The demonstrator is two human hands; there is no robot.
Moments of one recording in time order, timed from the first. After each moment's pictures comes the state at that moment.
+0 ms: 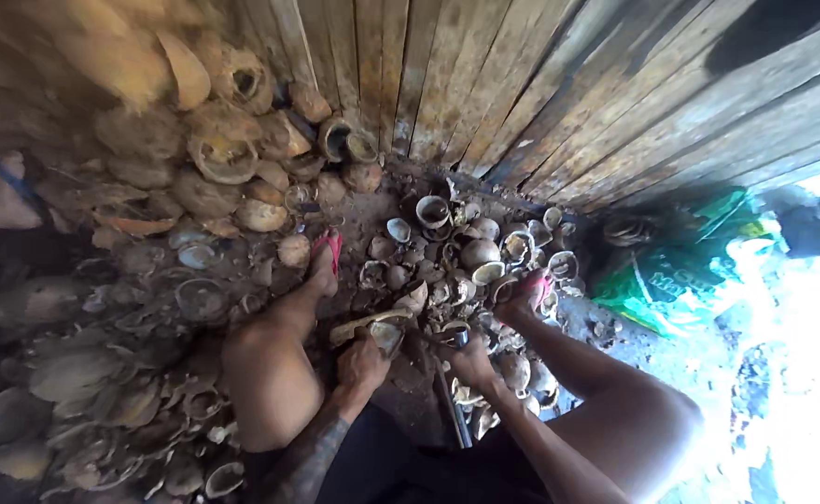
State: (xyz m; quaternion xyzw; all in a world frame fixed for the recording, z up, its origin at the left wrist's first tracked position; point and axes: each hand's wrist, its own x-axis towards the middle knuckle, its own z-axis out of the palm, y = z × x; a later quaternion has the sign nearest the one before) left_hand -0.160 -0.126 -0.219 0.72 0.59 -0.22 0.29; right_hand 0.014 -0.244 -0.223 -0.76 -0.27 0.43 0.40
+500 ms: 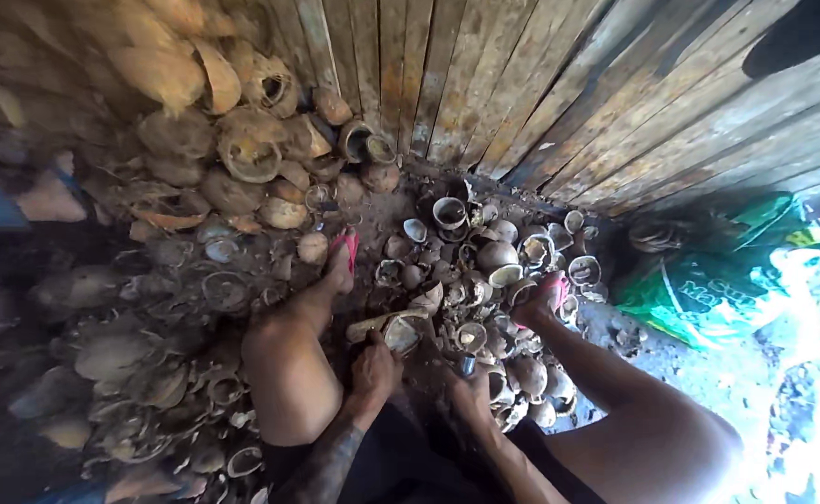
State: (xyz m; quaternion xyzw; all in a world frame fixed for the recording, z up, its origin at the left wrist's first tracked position) left_hand -0.172 -0.139 -0.220 0.70 0.61 -0.20 0.33; right_hand -0.062 -0.263 -0.214 -0.77 -0.12 0.39 0.49
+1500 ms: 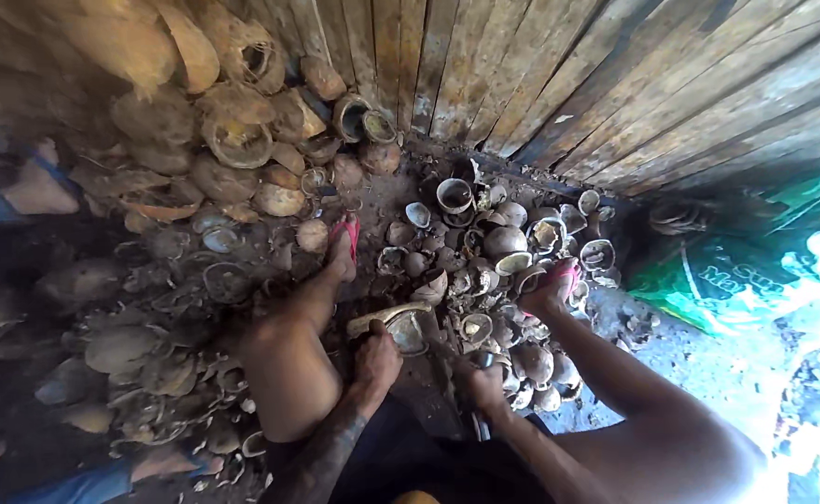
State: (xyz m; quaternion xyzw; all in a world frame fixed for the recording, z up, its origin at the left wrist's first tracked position) left_hand -0.160 -0.123 -0.227 0.72 0.59 -0.24 0.28; right_hand -0.029 -0.267 -0.245 -0.77 -0.03 0.45 0.45
